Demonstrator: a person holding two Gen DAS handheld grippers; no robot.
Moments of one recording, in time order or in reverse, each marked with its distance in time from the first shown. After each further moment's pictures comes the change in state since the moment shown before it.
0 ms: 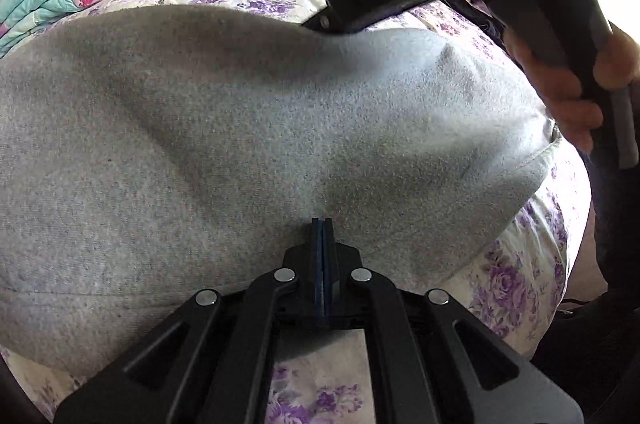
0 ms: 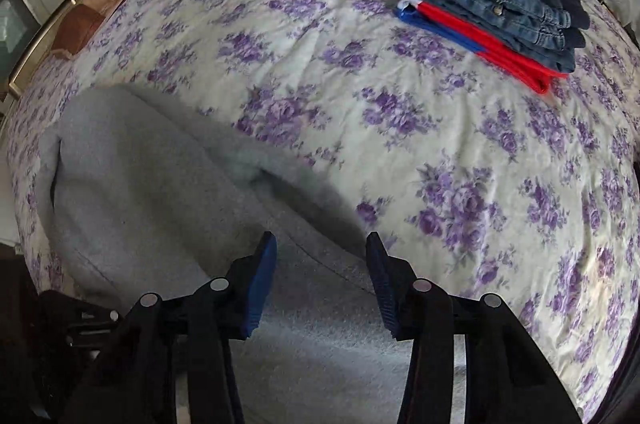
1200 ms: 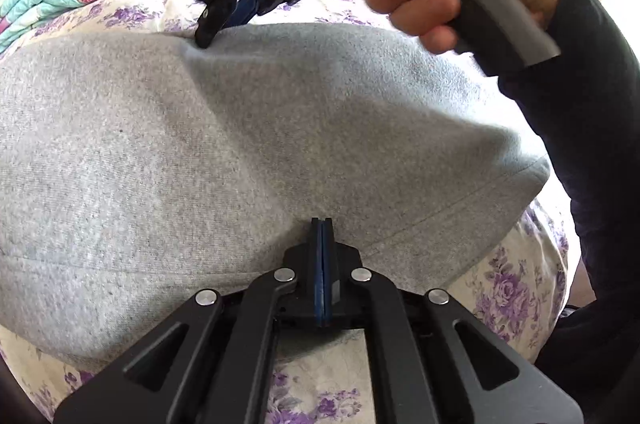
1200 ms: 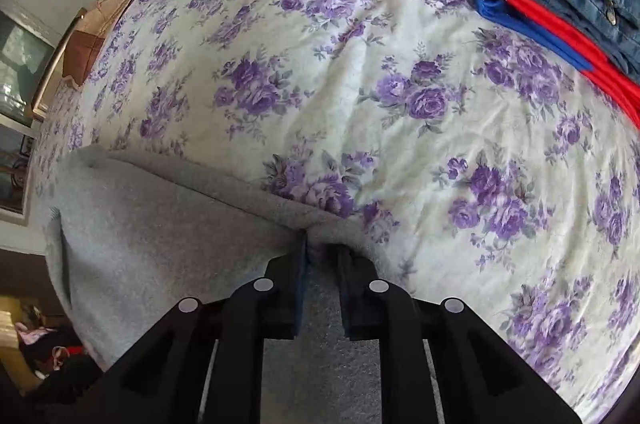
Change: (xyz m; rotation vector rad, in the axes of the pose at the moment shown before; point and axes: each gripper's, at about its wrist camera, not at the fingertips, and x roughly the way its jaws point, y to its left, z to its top) left arm 0.000 0.010 0.006 -0.033 0.000 -0.016; right arm 0.054 -0.017 0.102 0.133 0.095 0.230
